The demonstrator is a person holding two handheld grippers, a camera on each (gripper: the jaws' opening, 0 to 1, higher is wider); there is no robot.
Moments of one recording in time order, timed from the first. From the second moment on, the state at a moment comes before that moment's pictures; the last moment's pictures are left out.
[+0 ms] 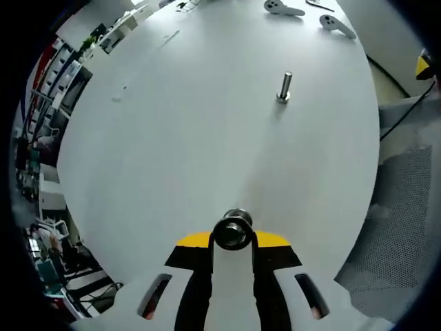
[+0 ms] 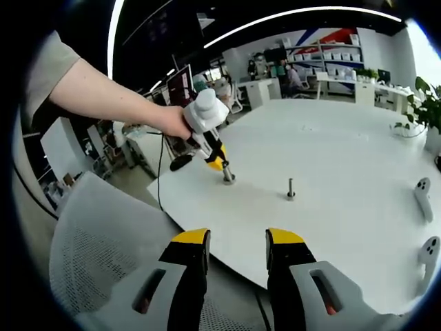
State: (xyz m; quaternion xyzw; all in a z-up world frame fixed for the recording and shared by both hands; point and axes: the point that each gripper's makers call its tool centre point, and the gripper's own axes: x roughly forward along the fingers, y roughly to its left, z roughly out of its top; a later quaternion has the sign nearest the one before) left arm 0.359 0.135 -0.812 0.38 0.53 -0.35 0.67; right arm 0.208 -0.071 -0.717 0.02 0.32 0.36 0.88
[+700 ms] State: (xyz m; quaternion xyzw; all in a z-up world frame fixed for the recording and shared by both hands) left arm 0.357 0.136 -0.852 0.39 0.55 -0.36 0.64; right arm 0.210 -0.074 -0.717 0.02 0.32 0.36 0.88
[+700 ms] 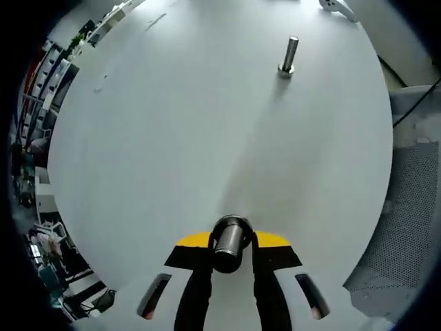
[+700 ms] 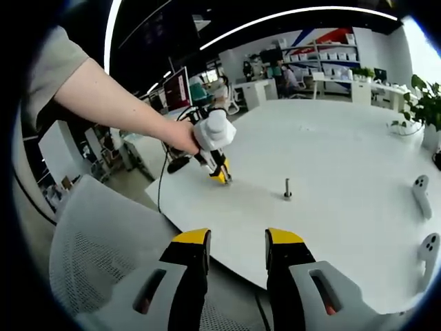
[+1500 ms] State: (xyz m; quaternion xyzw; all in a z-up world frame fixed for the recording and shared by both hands) left arm 0.352 0.140 -0.798 0.30 0.43 -0.34 0.78; right arm 0.205 -0.074 -0.727 0.00 0.34 0.36 0.87
